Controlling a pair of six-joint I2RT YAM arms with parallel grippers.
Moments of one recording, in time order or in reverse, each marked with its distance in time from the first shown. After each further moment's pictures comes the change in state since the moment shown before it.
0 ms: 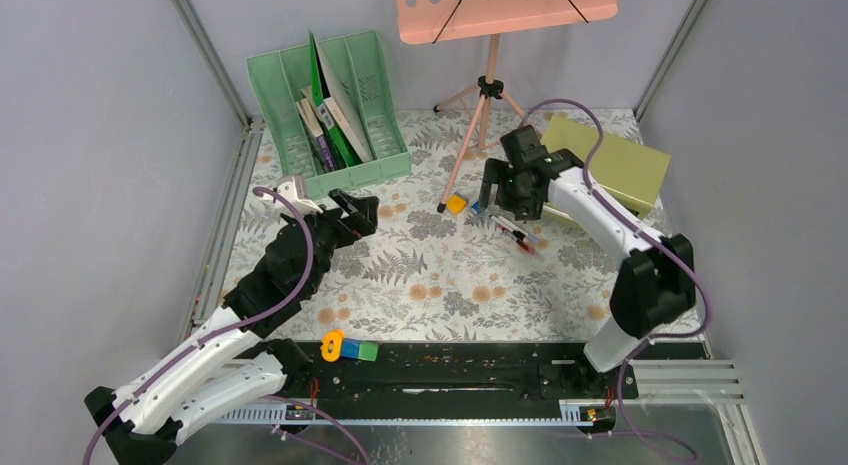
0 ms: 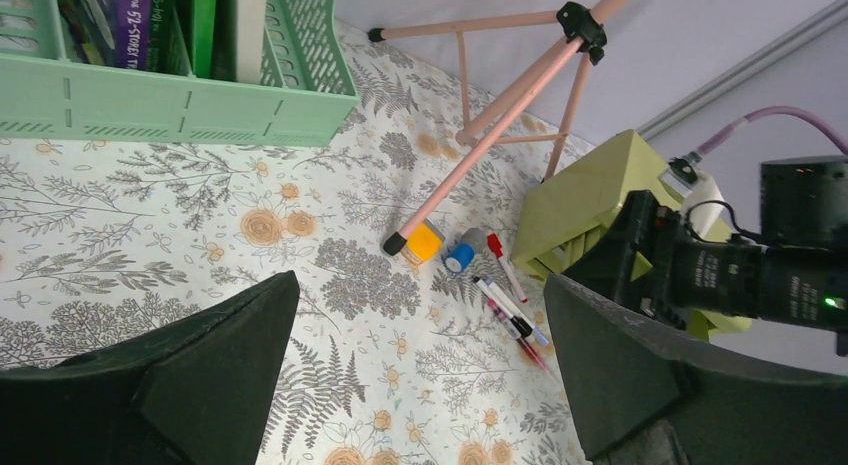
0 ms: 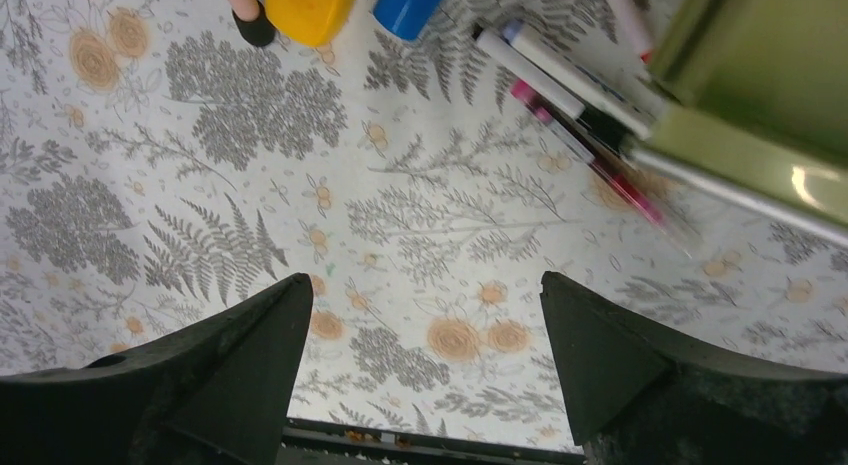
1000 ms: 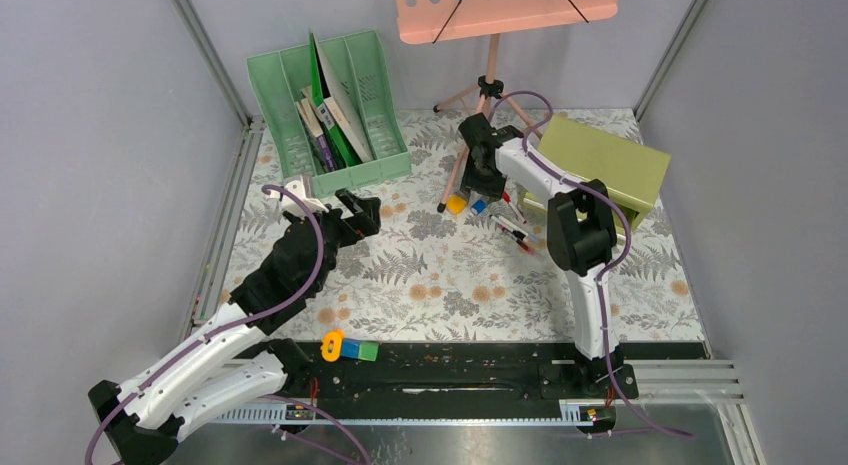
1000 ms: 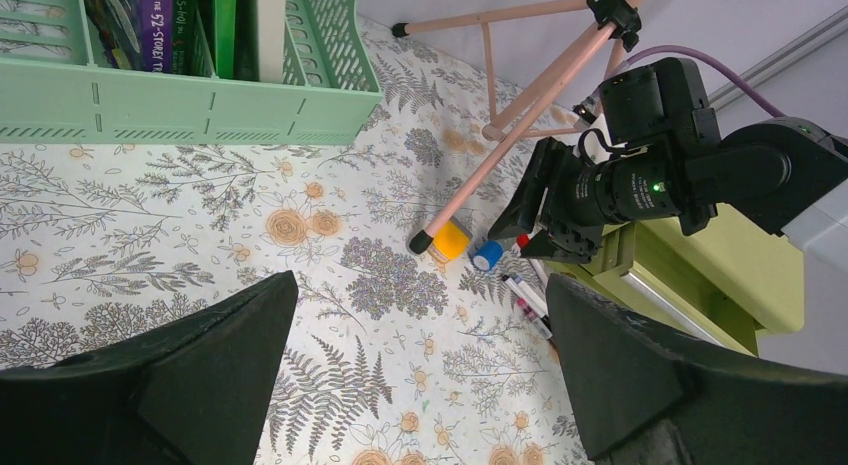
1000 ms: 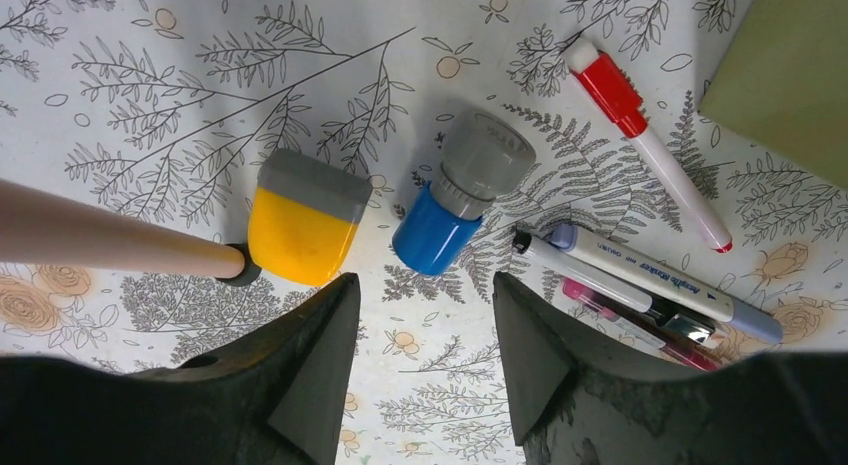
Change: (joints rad) left arm 0.000 0.033 -0.008 0.009 -0.028 0.045; right arm 0.035 0.597 0.506 -0.082 0.168 0.098
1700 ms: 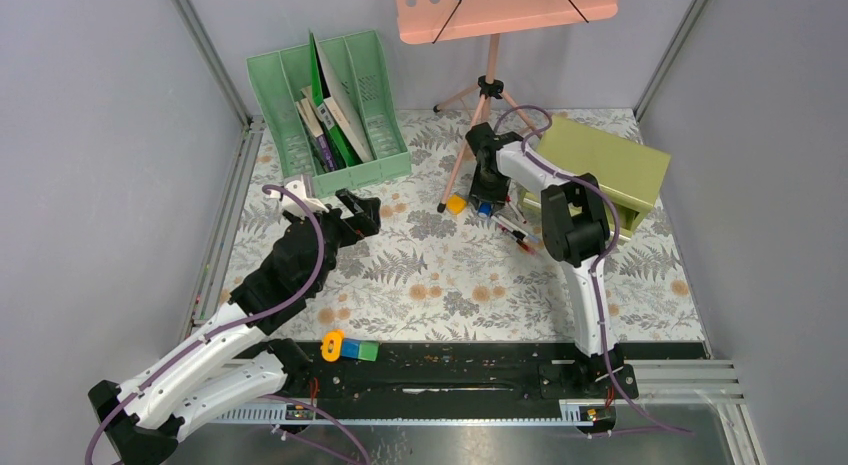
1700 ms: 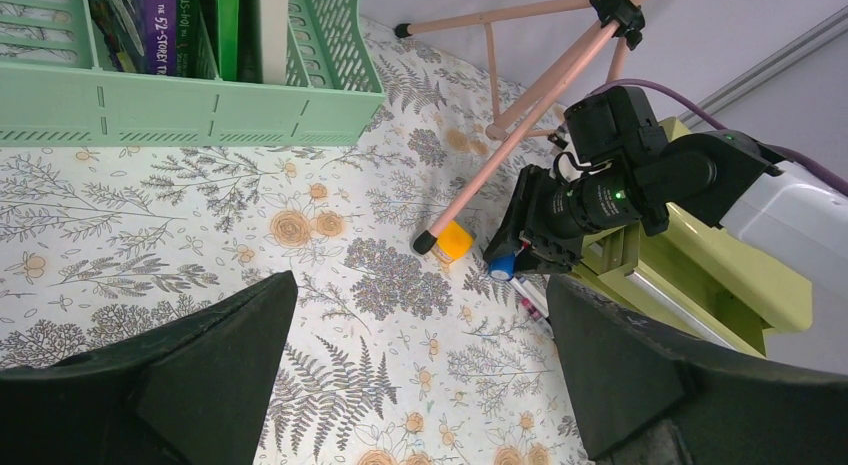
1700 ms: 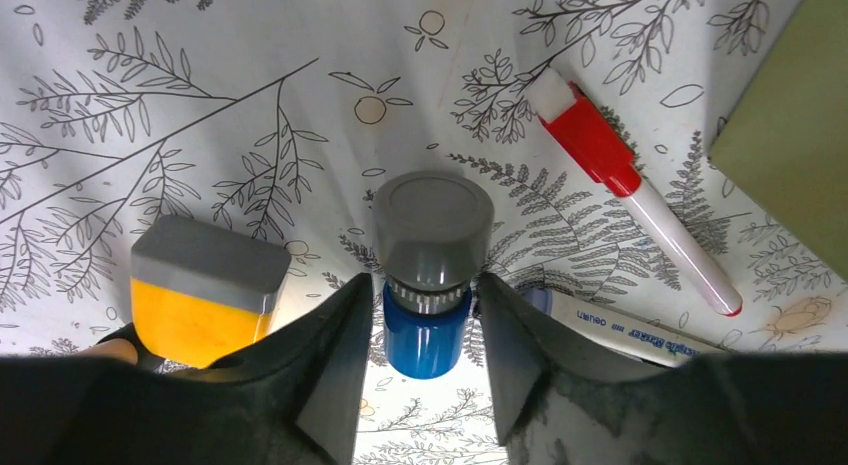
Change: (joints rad) left arm 0.000 0.000 0.000 0.000 -0.002 0.011; right arm -0.051 0.097 -0.003 0.000 -0.039 -0.019
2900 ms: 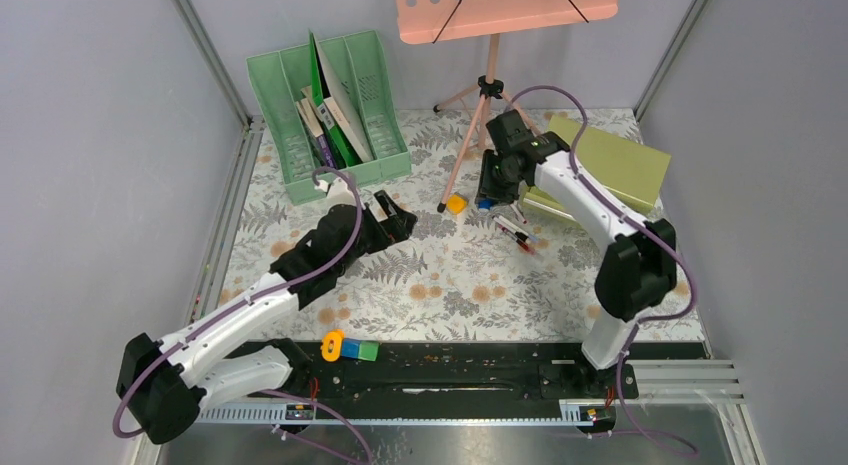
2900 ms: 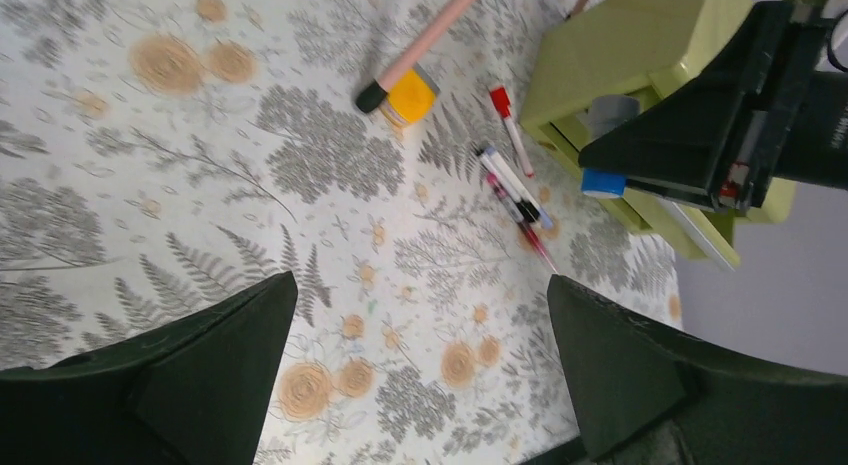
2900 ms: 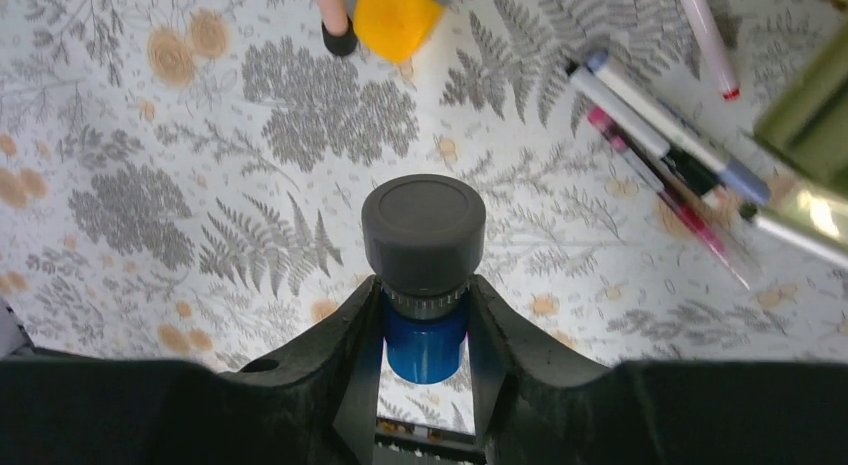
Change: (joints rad) left arm 0.043 0.257 0.002 0.004 0.295 -0.195; right arm 0.054 -0.496 -0.253 0.019 -0.180 -0.070
